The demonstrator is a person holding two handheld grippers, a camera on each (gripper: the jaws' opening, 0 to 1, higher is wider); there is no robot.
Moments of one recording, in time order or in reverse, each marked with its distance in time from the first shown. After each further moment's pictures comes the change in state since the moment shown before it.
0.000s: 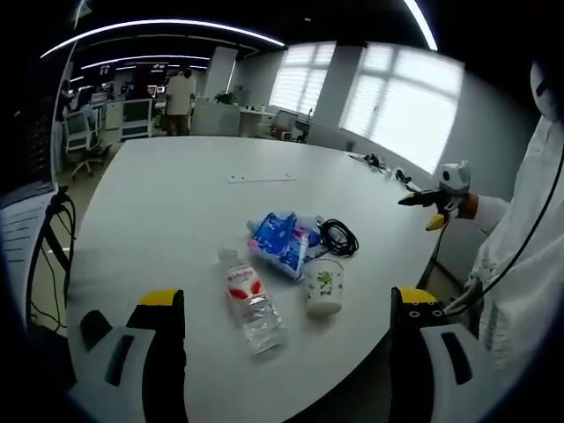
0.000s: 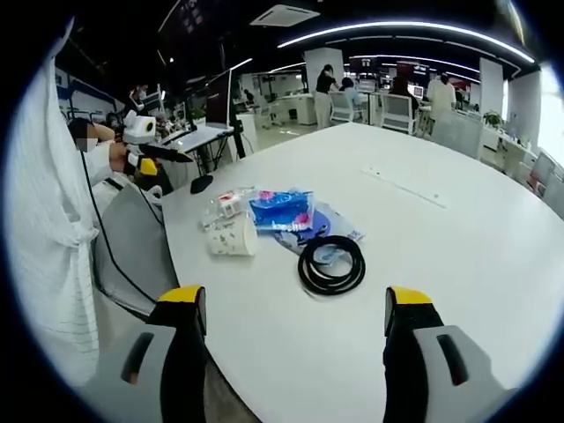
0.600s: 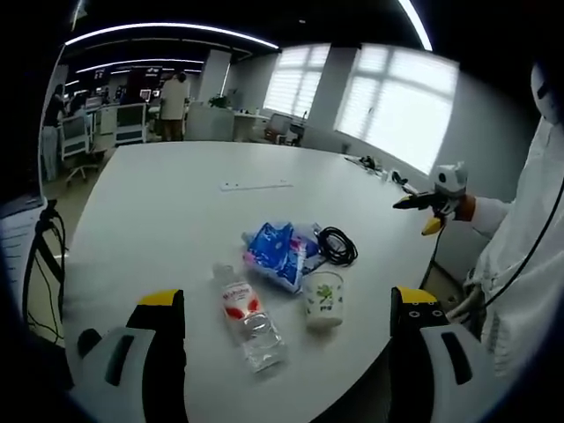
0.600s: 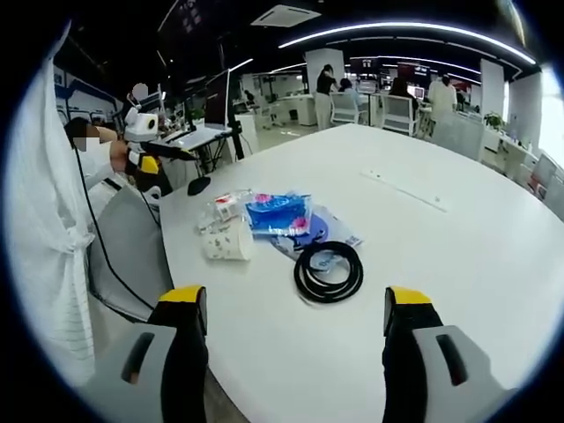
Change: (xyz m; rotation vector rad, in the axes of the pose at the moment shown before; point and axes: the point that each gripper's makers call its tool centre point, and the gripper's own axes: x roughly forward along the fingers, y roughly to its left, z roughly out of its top) left arm 0.020 -0.001 0.018 0.024 -0.017 -0.028; right arm 0.010 -0.008 0.006 -0.006 -0.001 0.002
